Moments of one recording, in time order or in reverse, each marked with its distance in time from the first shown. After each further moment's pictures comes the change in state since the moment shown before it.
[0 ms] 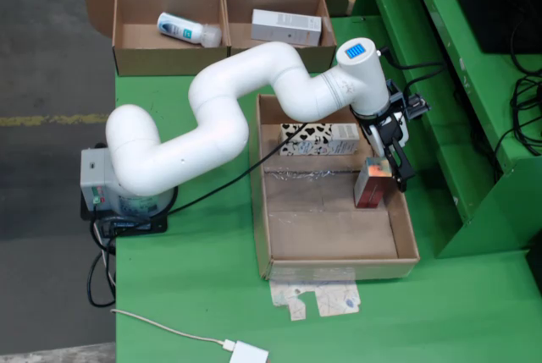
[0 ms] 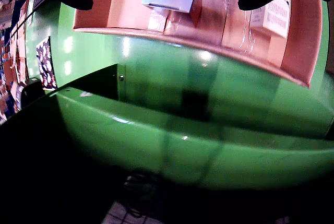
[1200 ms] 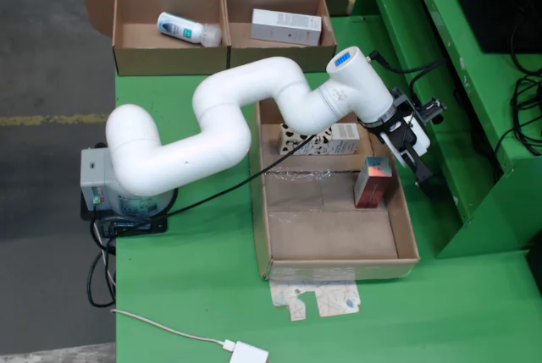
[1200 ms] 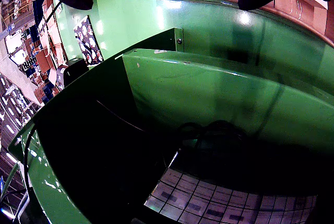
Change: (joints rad) arm -0.012 -0.140 -0.002 0.393 -0.291 -0.087
